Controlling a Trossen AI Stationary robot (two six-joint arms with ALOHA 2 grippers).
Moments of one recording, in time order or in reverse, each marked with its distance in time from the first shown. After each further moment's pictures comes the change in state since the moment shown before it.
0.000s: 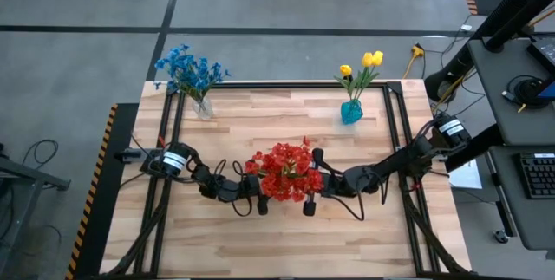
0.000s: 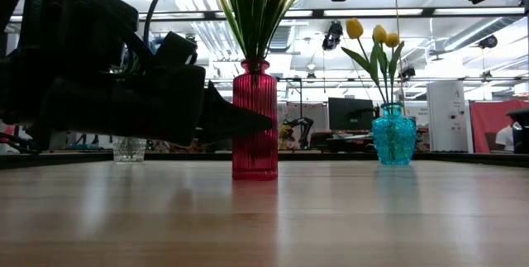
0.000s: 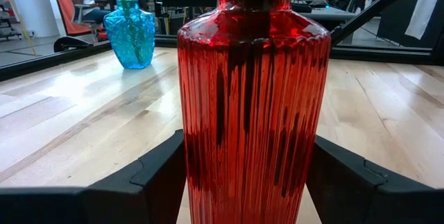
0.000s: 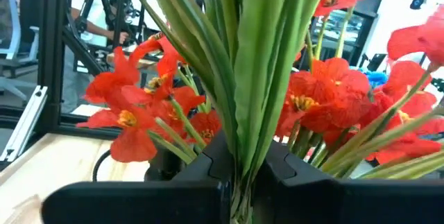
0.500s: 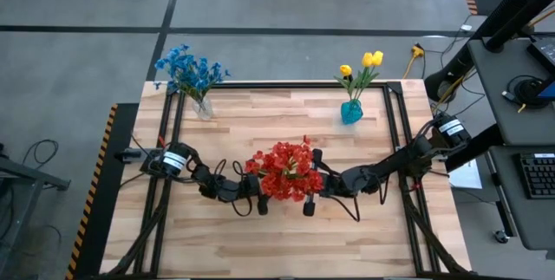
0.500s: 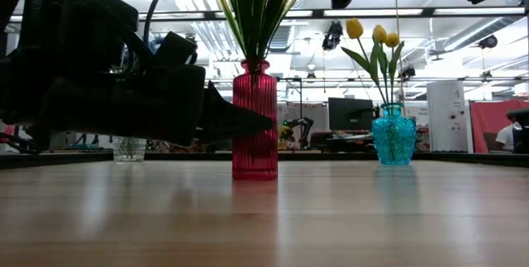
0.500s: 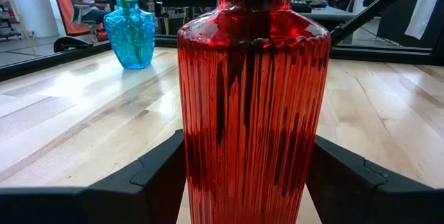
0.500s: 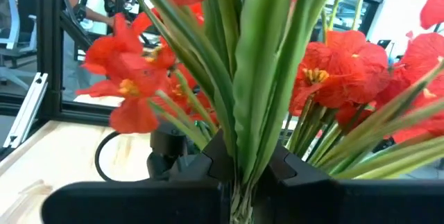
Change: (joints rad) left arm 0.000 0.000 0.000 0.000 0.000 0.000; right arm 0.000 0.000 0.000 -0.058 0.005 0.044
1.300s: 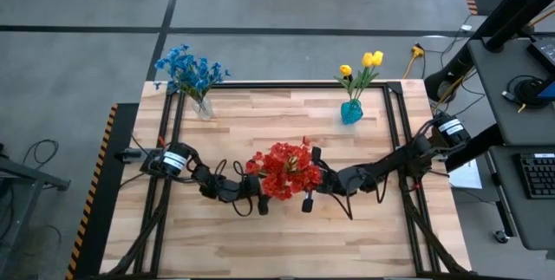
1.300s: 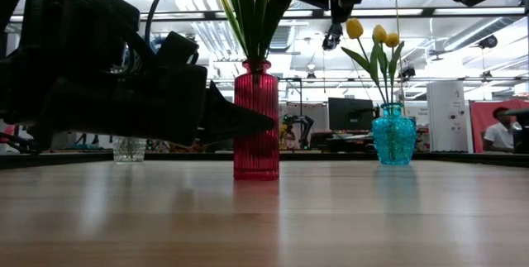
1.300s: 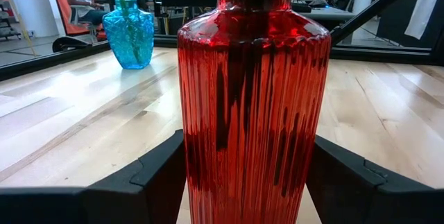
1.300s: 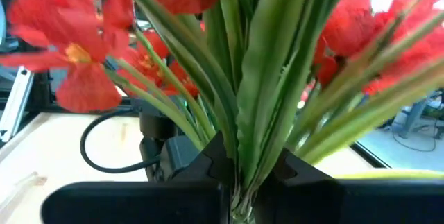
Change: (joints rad) left arm 0.000 0.001 0.007 -0.006 0.001 0.000; right arm -0.023 0.000 0.000 -0.070 0.020 0.094
